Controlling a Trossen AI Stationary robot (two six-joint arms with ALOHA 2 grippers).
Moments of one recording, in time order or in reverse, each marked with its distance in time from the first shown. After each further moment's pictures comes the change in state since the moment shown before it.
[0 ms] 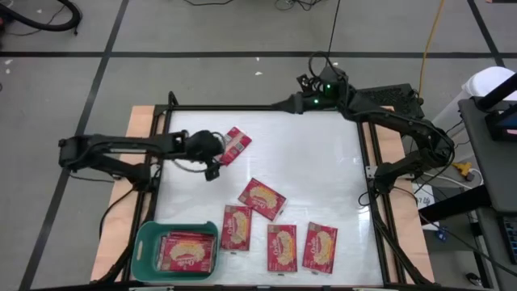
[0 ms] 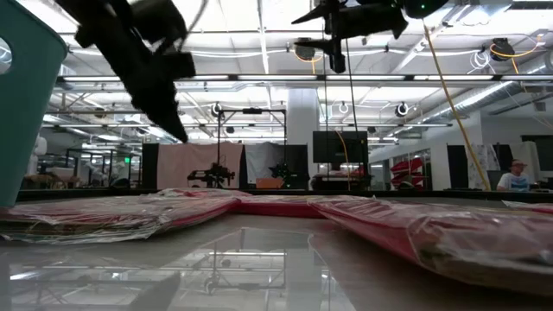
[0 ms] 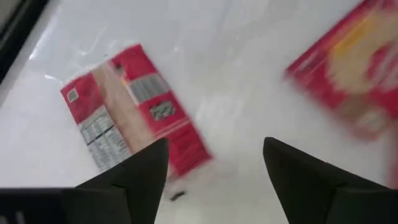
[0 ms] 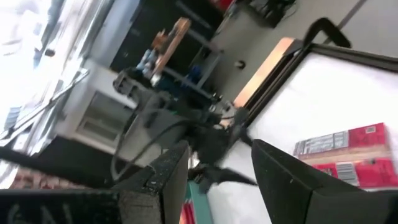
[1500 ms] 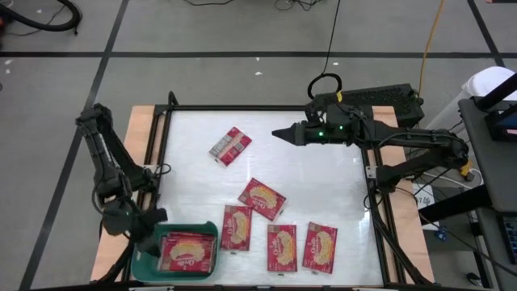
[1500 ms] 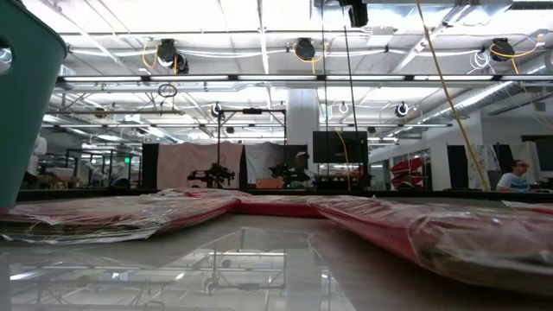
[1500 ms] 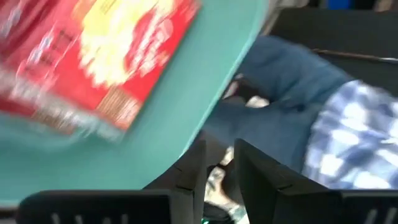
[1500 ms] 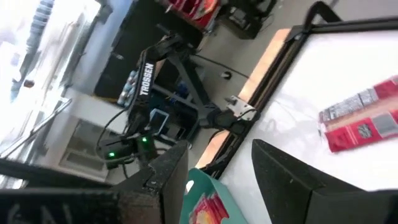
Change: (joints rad) left arm -1.319 -0.320 0.000 -0.027 0.012 -1.865; right arm 0.457 -0.166 -0.001 -0.179 0.596 0.184
